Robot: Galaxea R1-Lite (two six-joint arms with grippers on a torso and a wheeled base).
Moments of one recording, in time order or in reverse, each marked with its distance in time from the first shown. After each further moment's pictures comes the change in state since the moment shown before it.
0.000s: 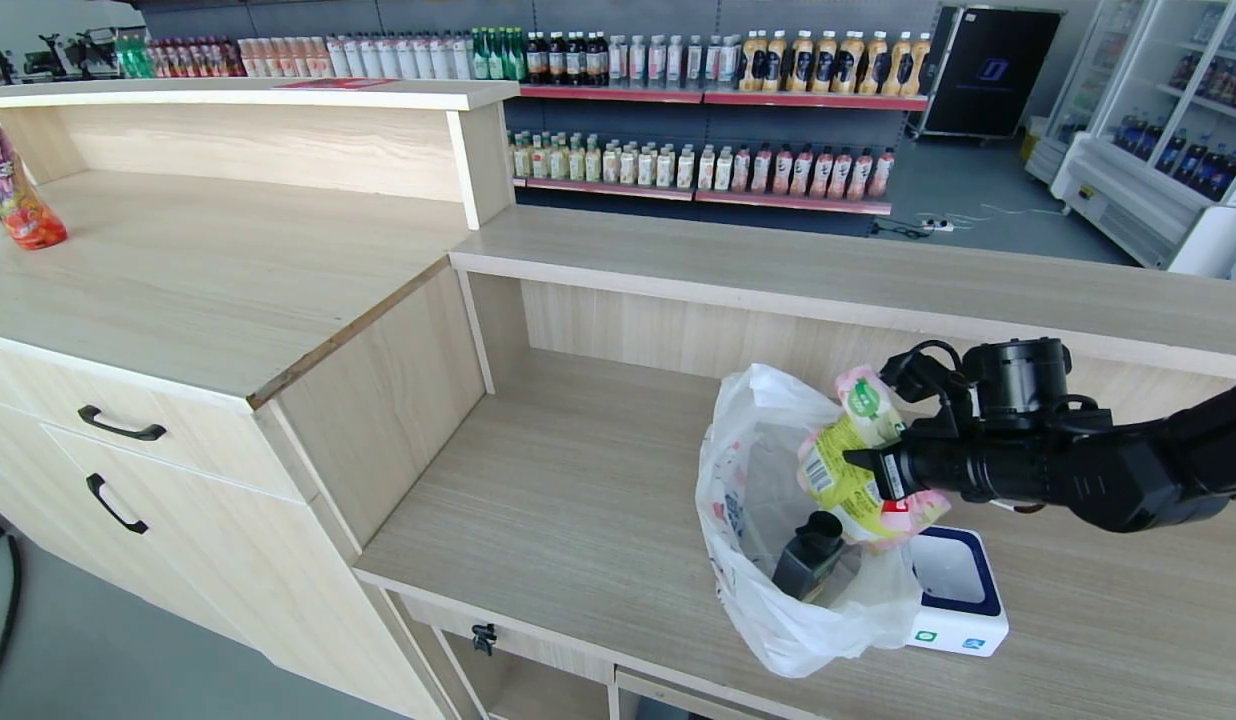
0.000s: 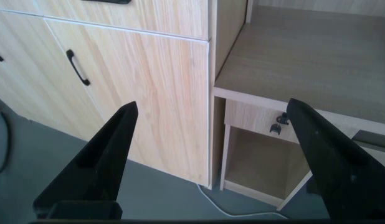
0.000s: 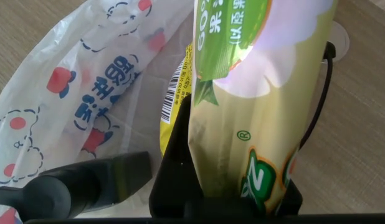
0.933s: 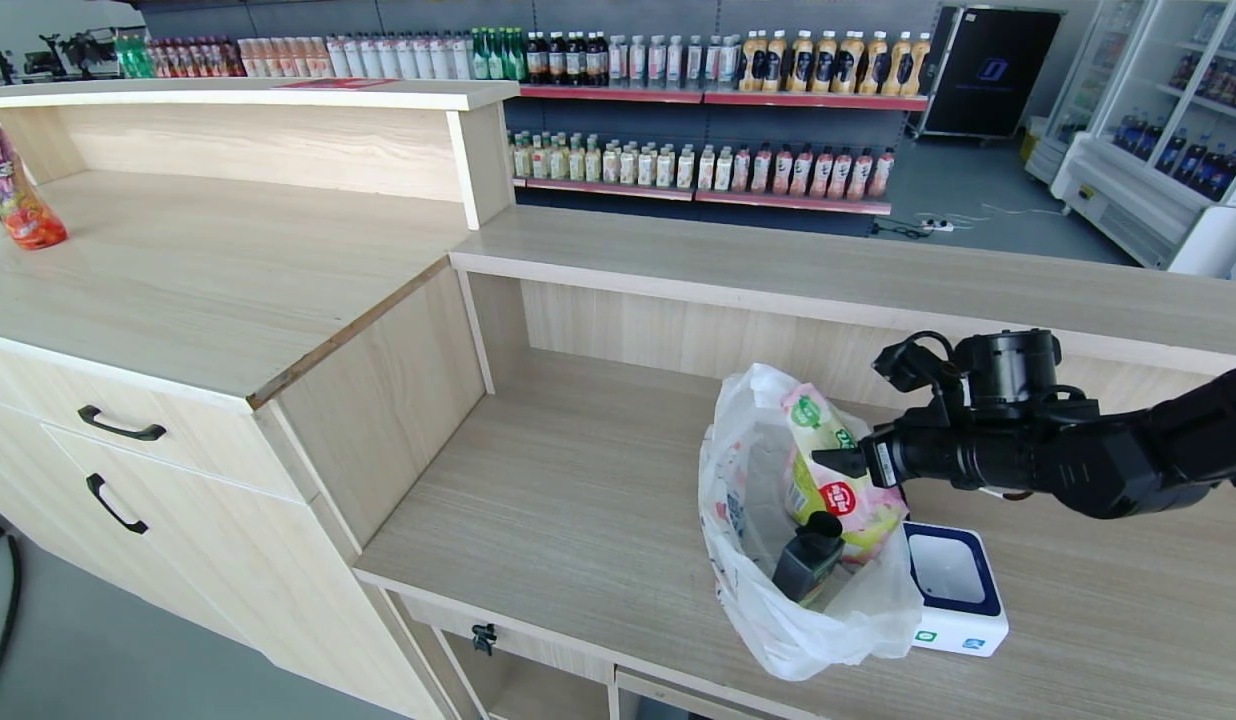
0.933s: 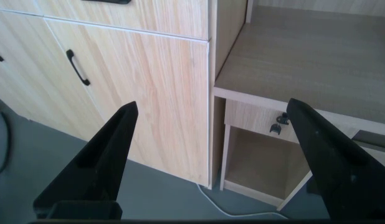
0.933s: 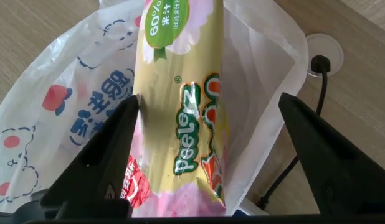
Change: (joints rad) left arm 0.000 0.000 0.000 0.000 0.000 0.000; right arm 0.001 0.029 -0.054 0.002 0.003 0.001
